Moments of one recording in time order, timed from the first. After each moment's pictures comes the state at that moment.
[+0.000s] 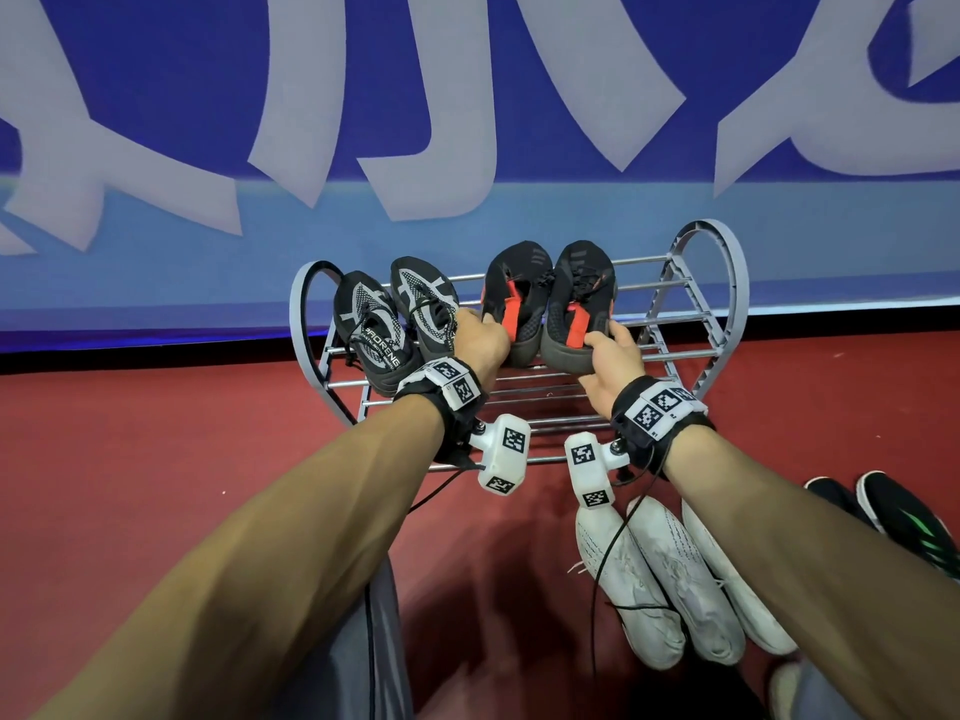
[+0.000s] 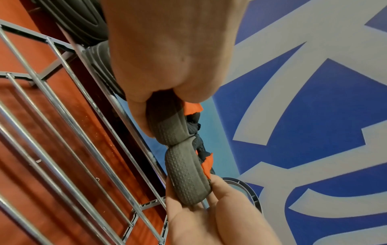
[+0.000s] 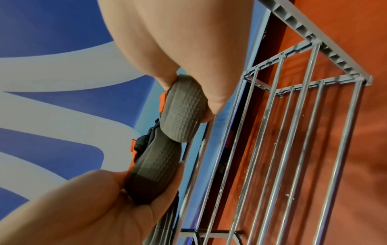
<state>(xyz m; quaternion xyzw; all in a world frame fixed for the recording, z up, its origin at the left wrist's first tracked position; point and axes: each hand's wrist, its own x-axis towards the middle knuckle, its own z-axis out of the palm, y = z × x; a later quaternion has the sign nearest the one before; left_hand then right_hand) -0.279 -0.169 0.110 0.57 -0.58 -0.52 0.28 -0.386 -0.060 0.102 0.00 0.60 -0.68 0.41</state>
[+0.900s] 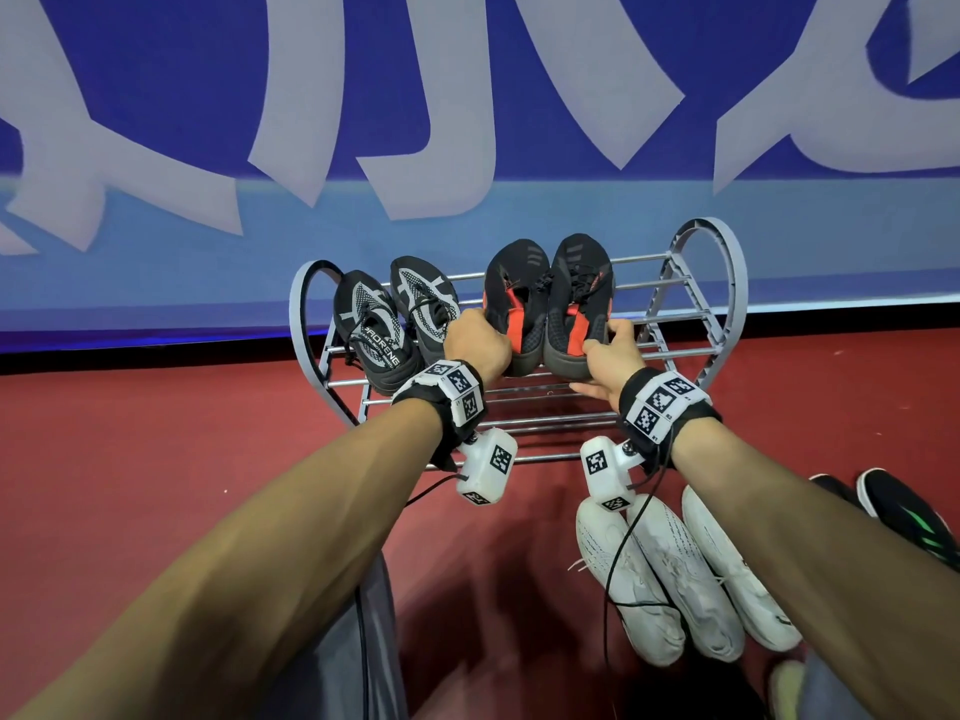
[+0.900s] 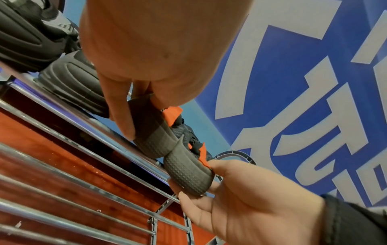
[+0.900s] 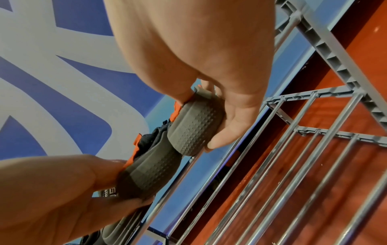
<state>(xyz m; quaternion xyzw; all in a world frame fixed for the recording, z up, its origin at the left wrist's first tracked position) -0.261 -0.157 0.133 0.54 -0.78 -0.29 0.16 -0.397 -0.054 0.104 -0.11 0.73 -0.55 0.40</state>
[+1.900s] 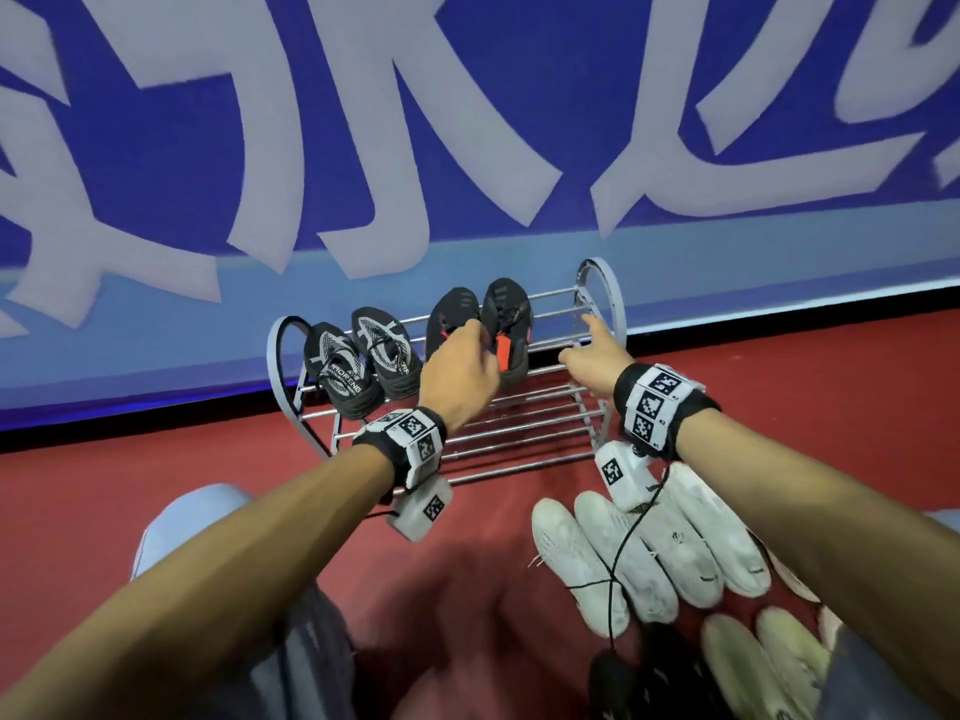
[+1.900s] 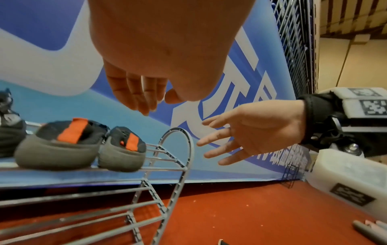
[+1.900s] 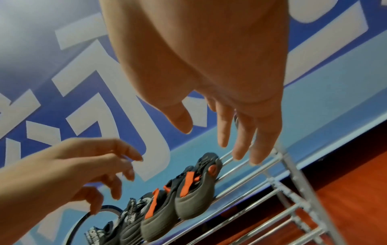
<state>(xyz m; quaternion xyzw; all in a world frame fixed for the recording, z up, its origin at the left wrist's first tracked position) -0.246 -0.040 0.213 0.33 -0.90 -0.16 0.22 -0.423 0.067 0.195 -0.28 0.82 -0.40 0.29</state>
